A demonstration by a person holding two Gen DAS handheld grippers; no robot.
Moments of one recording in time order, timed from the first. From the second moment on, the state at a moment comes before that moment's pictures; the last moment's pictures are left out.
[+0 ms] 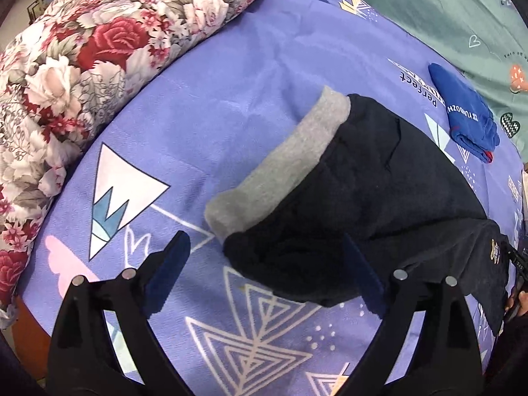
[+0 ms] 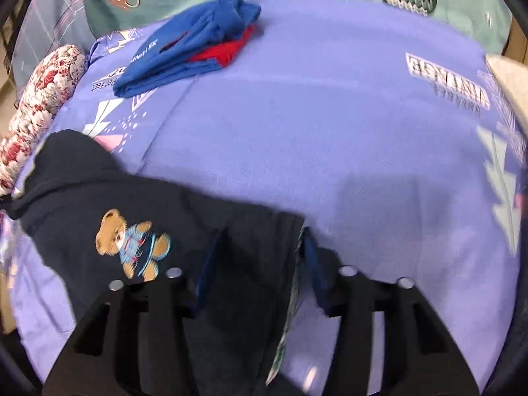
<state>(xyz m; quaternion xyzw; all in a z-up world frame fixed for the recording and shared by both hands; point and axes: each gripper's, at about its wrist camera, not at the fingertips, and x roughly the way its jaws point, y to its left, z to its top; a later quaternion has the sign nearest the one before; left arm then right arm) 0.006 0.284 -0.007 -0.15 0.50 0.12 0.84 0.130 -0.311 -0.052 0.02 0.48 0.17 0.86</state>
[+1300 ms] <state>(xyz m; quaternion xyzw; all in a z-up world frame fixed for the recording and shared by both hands) 0.176 0.258 -0.012 -0.04 0.51 0.08 0.85 0.003 -0.362 -0.051 0.15 0.52 0.13 0.83</state>
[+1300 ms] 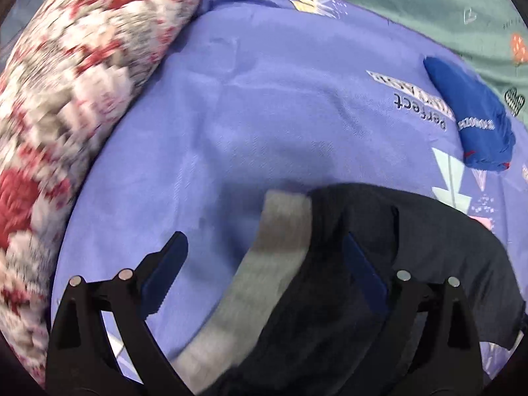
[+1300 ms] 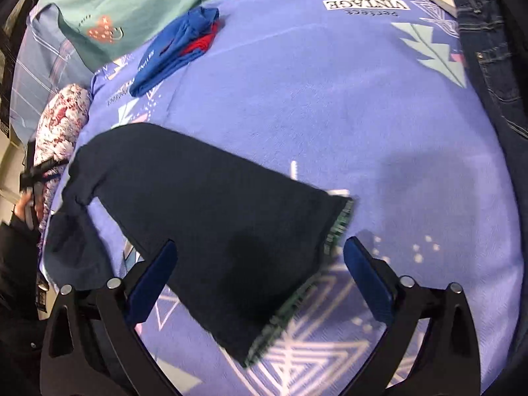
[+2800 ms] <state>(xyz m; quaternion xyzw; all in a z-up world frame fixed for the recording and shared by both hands) 0.155 0.300 0.047 -0.11 0.44 0.13 0.88 0.111 -0.361 0.018 0.09 0.42 0.09 0.90</state>
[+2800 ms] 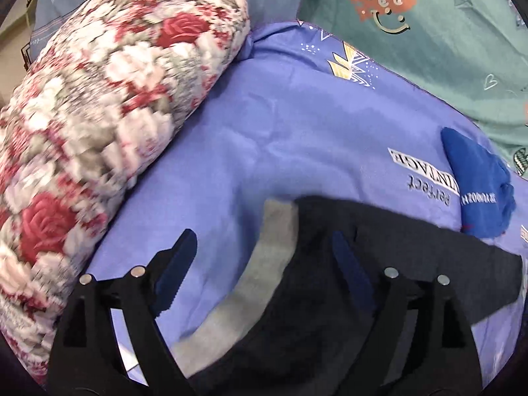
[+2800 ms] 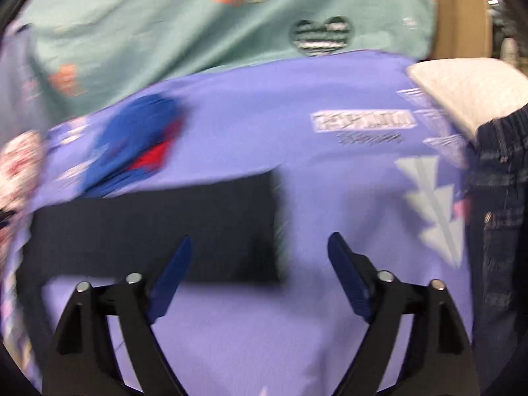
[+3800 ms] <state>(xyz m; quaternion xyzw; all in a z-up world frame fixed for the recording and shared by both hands) 0.004 0.290 -0.022 -0.19 0.49 0.08 0.84 -0.178 -0.239 0.000 -0.12 0.45 0.30 0.83</state>
